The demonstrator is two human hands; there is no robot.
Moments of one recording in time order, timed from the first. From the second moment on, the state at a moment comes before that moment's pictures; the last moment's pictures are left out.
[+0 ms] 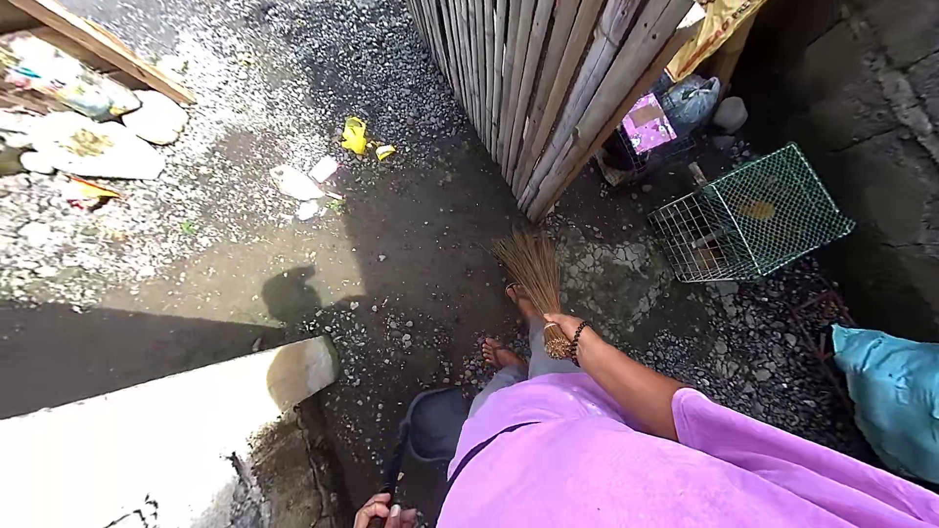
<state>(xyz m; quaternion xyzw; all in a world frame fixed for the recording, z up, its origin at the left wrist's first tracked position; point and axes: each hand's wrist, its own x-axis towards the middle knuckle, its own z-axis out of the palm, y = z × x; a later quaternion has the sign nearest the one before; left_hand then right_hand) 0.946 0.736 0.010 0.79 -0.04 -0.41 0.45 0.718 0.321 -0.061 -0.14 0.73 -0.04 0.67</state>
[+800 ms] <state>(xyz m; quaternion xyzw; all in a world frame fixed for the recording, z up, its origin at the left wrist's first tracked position) 0.726 0.759 0.038 0.79 0.35 -0.25 0.43 0.806 0.326 -0.062 -0.42 0.10 0.57 0.70</state>
